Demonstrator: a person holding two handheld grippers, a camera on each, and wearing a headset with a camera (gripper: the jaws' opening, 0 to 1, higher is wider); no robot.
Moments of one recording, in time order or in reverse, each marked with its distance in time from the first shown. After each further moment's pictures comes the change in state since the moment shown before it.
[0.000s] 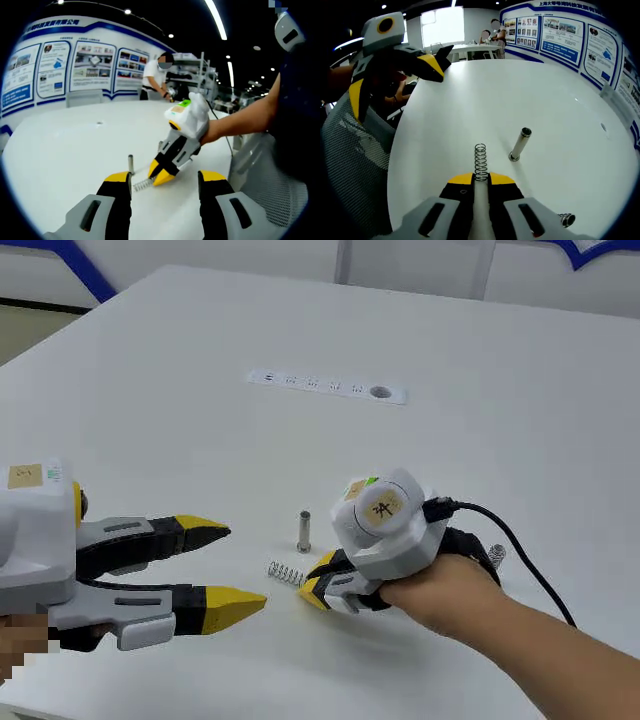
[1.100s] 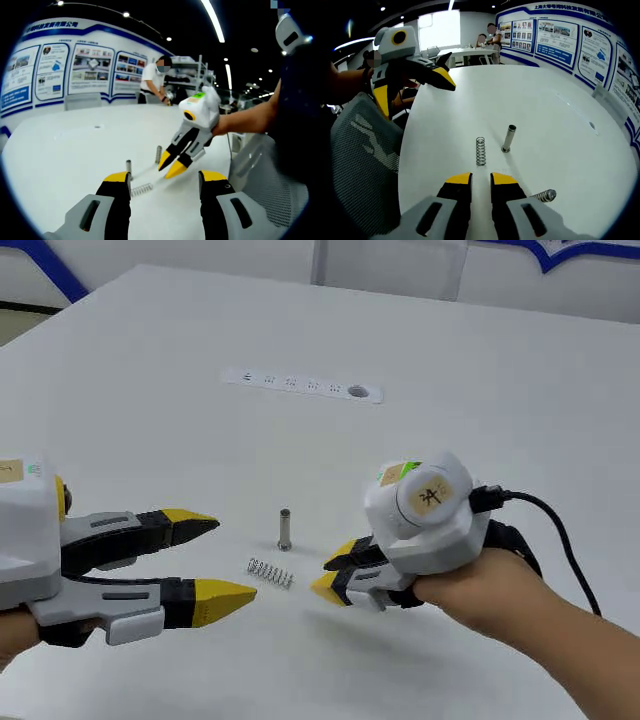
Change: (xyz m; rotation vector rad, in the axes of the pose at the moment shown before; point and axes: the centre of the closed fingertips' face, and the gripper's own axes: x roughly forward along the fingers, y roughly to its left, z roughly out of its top) left arm 0.004 -0.003 0.007 0.006 -0.032 -0.015; right arm -0.032 0.000 -0.001 0.014 -0.027 -0.035
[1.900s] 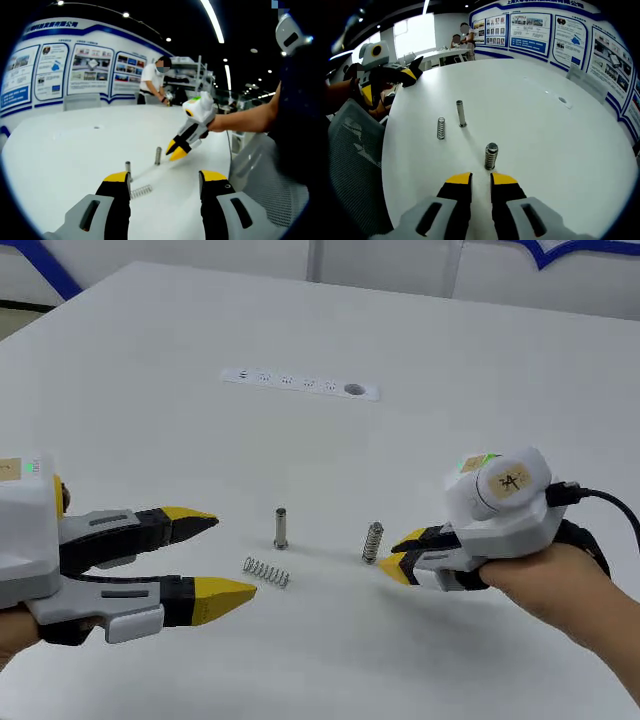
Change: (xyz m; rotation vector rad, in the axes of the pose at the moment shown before) left arm 0.003 0.001 0.002 -0.001 -0.007 -0.007; right arm -0.049 -0.055 -0.051 0.142 0.013 -0.148
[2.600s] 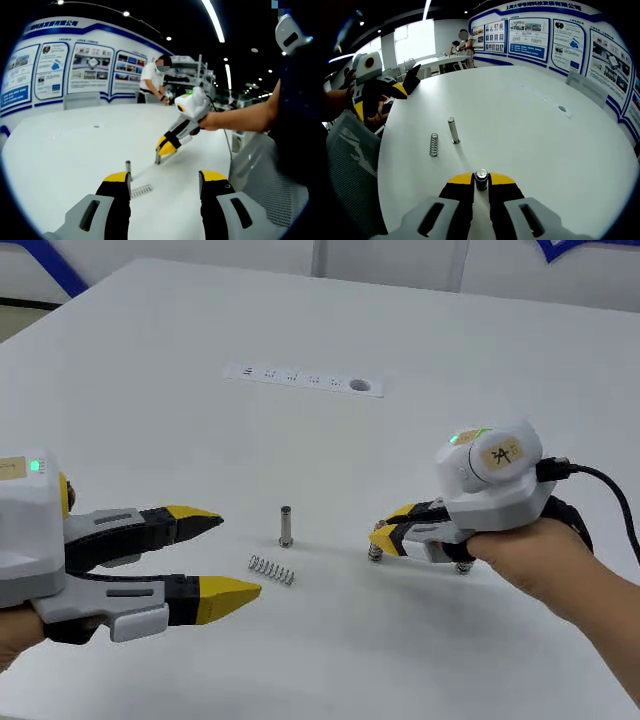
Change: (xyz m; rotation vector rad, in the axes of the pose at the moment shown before) left arm 0.000 0.001 -0.001 -0.003 0.009 0.000; right arm 0.016 -0.019 0.027 0.016 -0.061 -0.002
